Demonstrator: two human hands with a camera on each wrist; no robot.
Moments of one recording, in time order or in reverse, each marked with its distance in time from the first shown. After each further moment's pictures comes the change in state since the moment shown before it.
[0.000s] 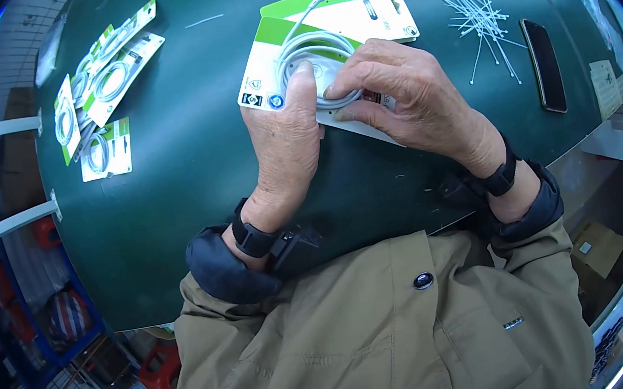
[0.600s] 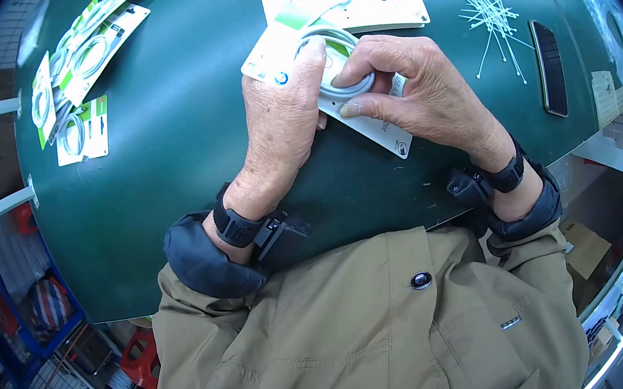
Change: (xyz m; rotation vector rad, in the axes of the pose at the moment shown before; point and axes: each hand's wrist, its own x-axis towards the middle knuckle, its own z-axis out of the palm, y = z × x) left_hand 0.005 -0.007 -0.004 0.075 -0.080 -0.073; right_hand -0.004 -0.003 -0.004 0.273 -0.182 0.329
